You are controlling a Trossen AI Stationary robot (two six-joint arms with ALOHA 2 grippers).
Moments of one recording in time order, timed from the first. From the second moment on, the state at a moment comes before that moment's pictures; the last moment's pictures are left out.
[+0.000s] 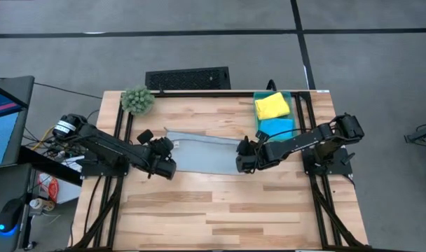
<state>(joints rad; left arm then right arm) -0.29 1.43 0.88 -1.10 -0.77 -0.94 0.20 1.65 0.97 -0.68 0.65 0.53</state>
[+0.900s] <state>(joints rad) -0.72 1.41 0.77 -0.62 -0.81 -0.66 0.53 1.57 0.76 -0.20 0.60 0.35</state>
